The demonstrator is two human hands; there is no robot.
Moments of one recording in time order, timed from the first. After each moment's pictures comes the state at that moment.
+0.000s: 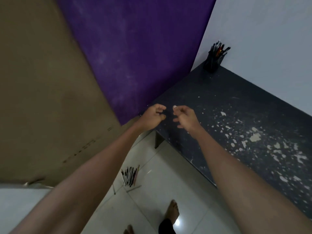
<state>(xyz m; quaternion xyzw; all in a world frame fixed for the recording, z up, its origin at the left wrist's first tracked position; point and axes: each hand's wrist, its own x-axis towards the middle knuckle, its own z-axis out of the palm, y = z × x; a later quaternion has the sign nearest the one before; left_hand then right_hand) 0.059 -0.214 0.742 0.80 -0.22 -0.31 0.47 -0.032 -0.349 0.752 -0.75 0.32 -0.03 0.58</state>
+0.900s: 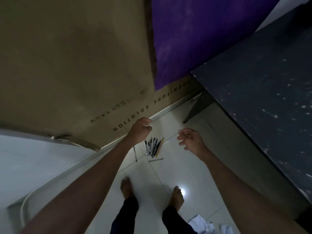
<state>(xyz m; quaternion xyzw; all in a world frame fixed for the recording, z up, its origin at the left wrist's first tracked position) 0.043 0.008 0.534 0.83 0.04 -0.31 0.46 -0.062 -0.186 0.544 -0.68 0.36 0.16 0.62</state>
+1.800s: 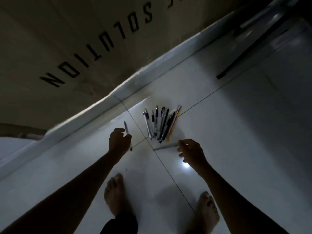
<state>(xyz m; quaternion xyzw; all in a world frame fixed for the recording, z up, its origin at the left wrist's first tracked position) 0.011 0.116 0.069 0.86 0.25 -0.30 0.33 -0.096 -0.104 0.066 -0.70 0.40 0.25 0.53</state>
